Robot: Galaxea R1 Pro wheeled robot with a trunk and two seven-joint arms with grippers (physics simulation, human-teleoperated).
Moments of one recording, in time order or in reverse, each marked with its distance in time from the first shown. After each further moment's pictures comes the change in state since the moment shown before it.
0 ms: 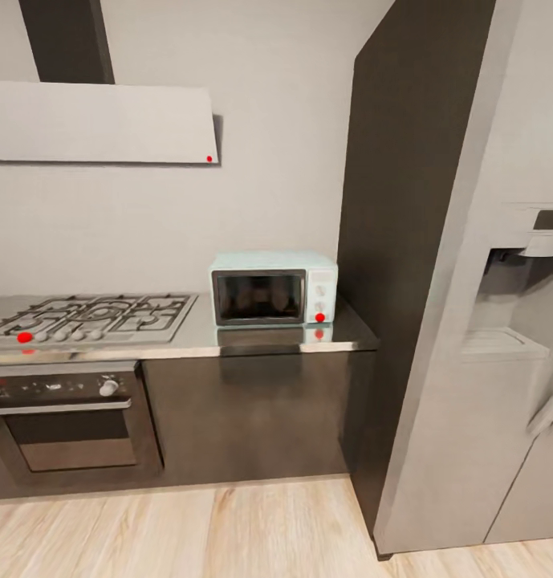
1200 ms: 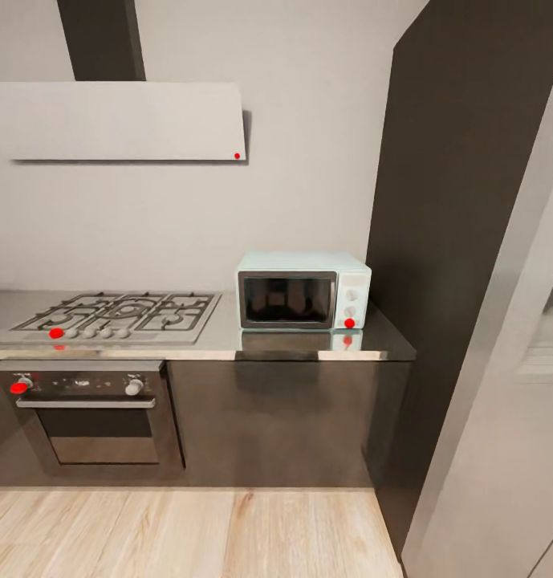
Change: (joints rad) left arm 0.000 0.000 0.002 -0.001 0.002 -0.001 0.000; right arm 0.000 0.002 0.004 0.000 0.007 0.006 0.000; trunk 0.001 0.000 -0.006
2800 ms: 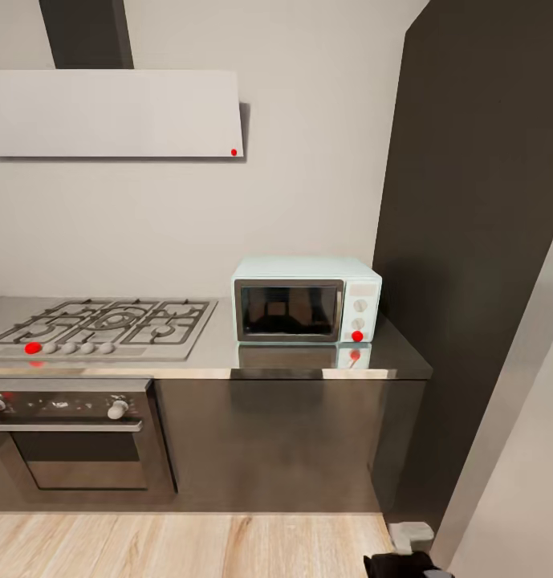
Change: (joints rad) left arm 0.000 0.000 -0.001 0.000 -0.004 0.000 -0.001; right arm -0.002 0.001 0.032 -1.262 0.011 0.764 0.017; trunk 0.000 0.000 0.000
